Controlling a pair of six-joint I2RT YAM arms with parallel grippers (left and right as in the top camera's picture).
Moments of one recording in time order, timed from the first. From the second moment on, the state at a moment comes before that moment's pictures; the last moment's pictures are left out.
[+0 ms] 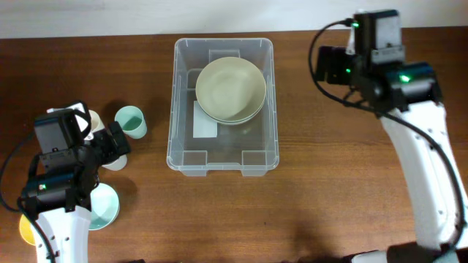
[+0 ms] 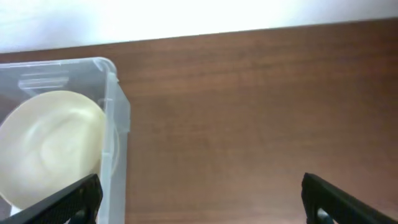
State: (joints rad) left arm 0.21 1.10 1.09 -0.84 -0.03 -0.15; right arm 0.14 1.59 1.78 -1.01 0.17 0.21
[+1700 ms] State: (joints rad) left arm 0.01 2.00 1.53 -0.98 -0.02 -0.07; right arm 0.04 1.43 1.76 -1.39 0.21 0.31
